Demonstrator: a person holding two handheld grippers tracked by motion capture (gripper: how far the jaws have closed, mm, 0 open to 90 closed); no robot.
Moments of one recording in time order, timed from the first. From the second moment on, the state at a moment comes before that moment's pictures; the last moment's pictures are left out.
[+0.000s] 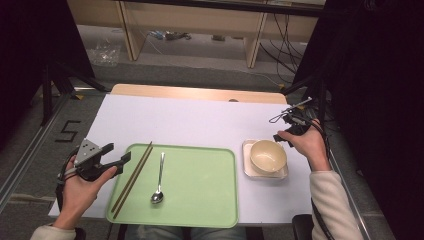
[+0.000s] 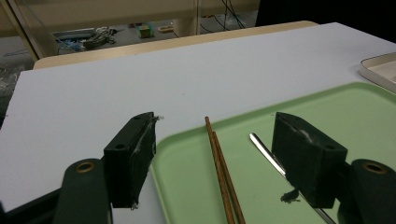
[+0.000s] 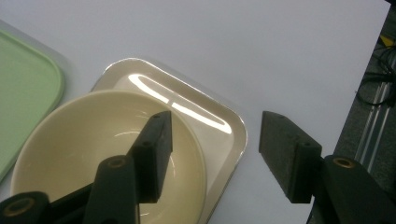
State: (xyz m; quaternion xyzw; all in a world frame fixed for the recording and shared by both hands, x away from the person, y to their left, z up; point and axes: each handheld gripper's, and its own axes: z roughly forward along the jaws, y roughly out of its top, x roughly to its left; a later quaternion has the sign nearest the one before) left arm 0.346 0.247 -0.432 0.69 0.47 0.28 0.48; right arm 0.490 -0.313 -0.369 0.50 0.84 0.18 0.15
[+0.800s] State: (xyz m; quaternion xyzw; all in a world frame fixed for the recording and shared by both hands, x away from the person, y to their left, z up) left arm 0.348 0.244 -0.431 0.69 0.46 0.28 0.48; right arm 0.490 -0.319 -0.390 0.52 0.84 0.12 0.07
